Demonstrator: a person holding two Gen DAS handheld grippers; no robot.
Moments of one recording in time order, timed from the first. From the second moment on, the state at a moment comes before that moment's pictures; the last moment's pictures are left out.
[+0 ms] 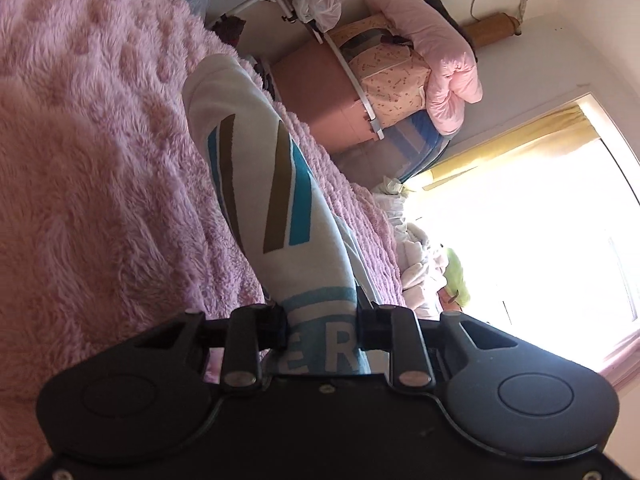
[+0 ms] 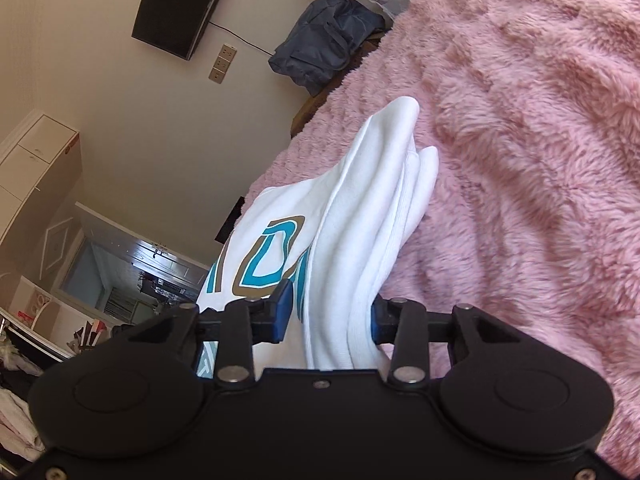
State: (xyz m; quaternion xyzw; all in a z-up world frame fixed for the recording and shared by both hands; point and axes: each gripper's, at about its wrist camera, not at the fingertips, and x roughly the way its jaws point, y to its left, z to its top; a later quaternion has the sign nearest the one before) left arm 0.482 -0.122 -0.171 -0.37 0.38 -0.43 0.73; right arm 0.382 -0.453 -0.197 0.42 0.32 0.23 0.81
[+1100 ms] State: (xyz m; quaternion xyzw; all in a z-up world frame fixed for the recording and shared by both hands) left arm 0.346 0.106 -0.310 -0.42 0.45 -0.32 0.72; right arm 0.315 -0.293 -0.276 0.42 0.42 0.25 0.76
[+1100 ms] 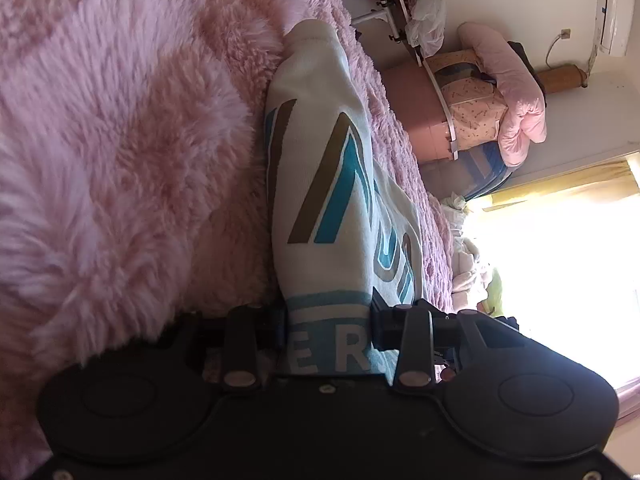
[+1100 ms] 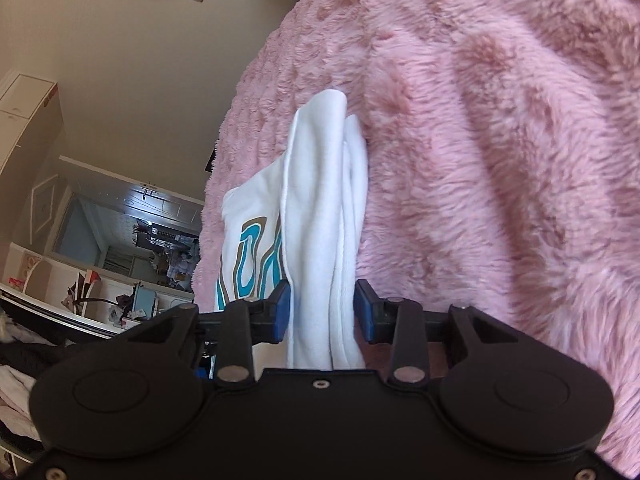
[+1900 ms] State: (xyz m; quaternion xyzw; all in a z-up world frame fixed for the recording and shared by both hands) left arm 0.438 0.082 -0.255 -0.39 0.38 -0.24 0.80; right arm 0.362 -0.212 -0.185 0.05 0.33 0.19 0.92
